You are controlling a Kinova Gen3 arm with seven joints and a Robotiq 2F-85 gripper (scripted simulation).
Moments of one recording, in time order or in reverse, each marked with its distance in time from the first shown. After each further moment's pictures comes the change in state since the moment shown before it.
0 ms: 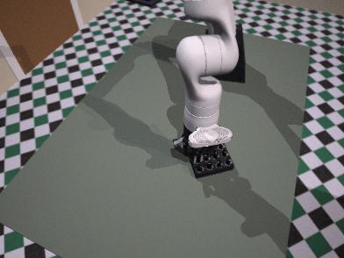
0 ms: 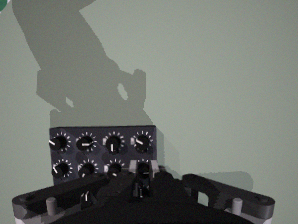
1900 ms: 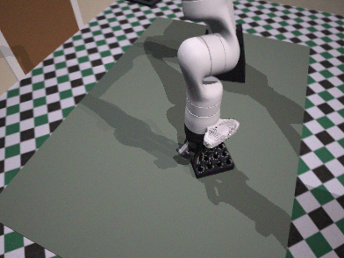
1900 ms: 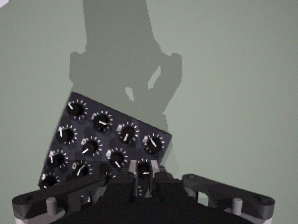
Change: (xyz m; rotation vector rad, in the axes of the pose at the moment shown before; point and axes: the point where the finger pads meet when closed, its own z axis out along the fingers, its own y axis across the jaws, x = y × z) arm 0.001 -0.001 0.000 -0.003 0.000 -0.451
